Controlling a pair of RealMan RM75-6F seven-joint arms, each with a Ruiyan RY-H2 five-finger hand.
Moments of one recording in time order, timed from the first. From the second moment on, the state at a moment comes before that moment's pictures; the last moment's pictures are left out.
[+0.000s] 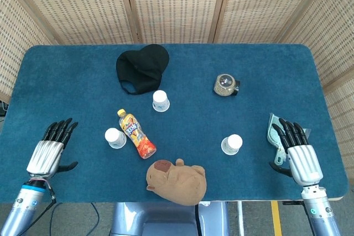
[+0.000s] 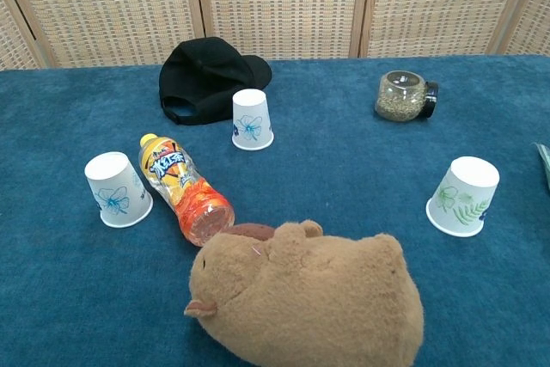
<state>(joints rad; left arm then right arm) -0.23 -1.22 -0.05 -1.80 1.45 1.32 0.34 0.17 -1.24 0.06 -1.60 -1.60 1.49 -0.02</state>
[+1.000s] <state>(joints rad) -0.61 -1.33 -0.17 -1.76 0.90 0.97 0.64 0.17 -1.22 0.07 -1.59 -1.58 1.48 0.06</state>
